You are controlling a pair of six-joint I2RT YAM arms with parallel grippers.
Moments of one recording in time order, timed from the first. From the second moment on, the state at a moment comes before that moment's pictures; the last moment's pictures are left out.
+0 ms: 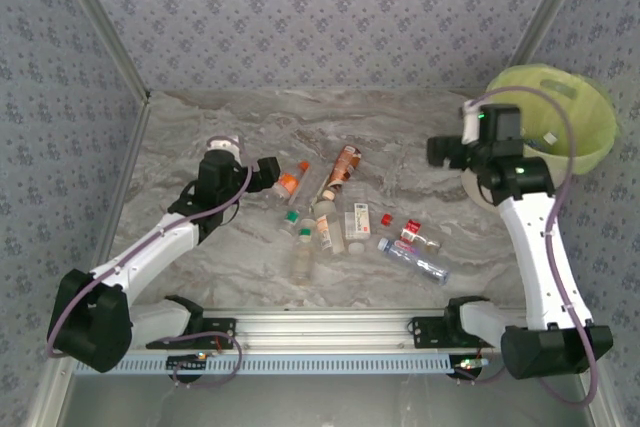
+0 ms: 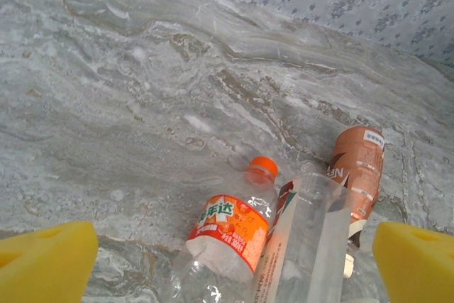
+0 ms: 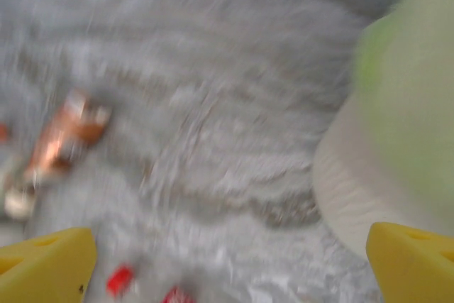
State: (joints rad) left arm -0.44 1.18 0.71 -0.01 -0.06 -0.51; right arm 0.14 1.12 1.30 -0.94 0.04 -0.04
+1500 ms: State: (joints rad) left arm -0.40 1.11 0.66 -0.01 -0.08 -0.55; right arm 0.75 1.49 0.75 -0.90 0.11 -0.55
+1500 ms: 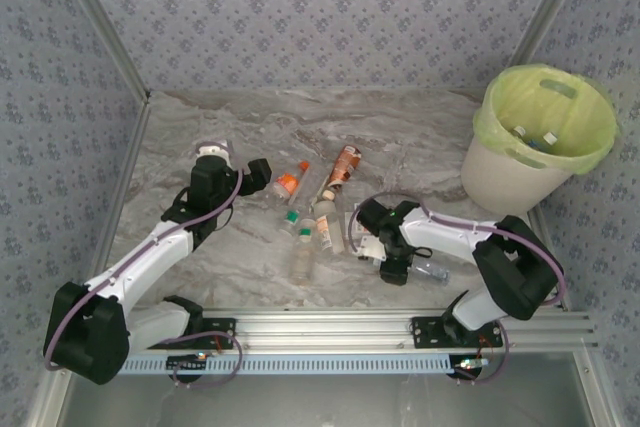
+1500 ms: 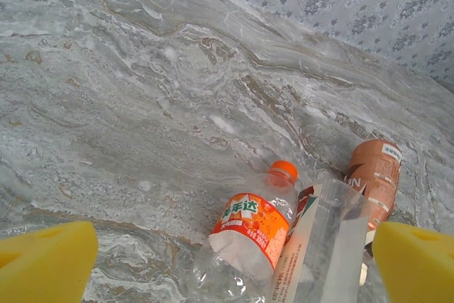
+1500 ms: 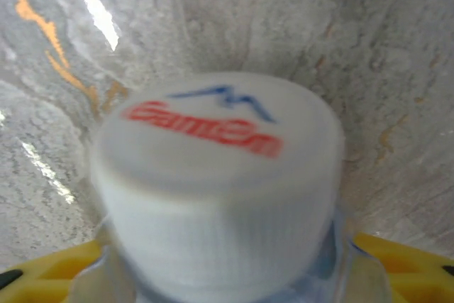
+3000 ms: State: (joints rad) left arm -0.40 1.11 0.65 -0.01 -0.11 -0.62; right arm 0.12 1.03 1.17 -0.13 0.22 -0.43
